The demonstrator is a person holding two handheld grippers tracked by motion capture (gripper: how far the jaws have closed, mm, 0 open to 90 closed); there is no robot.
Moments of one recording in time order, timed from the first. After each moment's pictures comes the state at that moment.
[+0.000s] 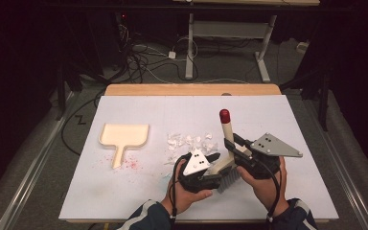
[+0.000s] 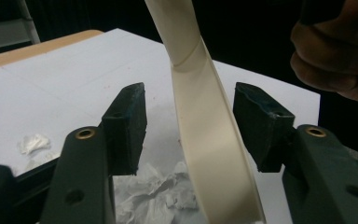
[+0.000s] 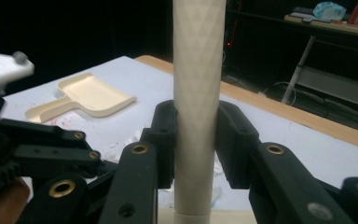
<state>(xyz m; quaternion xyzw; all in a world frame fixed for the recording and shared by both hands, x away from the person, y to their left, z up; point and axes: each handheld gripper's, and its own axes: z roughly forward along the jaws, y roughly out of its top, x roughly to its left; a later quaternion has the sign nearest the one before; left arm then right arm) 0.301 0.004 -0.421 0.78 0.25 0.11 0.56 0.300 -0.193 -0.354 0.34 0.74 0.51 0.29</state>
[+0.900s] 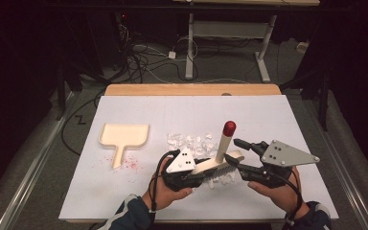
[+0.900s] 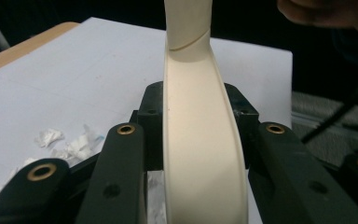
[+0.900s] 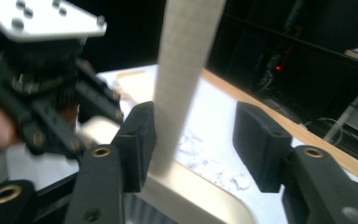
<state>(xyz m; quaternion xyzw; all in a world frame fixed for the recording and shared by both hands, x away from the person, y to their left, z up) 0.301 0.046 -0.398 0.83 0.16 0.10 0.52 0.283 -0.214 -0.339 0.20 0.78 0.53 0.25</state>
